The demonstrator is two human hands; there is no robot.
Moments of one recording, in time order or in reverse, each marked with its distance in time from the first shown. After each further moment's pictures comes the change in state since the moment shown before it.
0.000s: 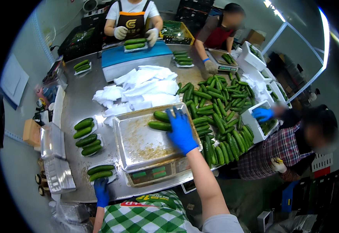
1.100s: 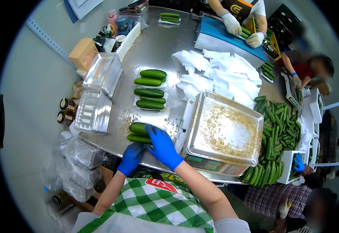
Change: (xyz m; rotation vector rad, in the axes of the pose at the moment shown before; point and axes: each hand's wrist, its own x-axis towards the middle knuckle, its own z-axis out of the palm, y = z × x) left_hand -0.005 0.009 -0.045 -0.146 -0.012 -0.062; right_hand -0.063 -0.258 0.133 0.528 -0.502 -0.459
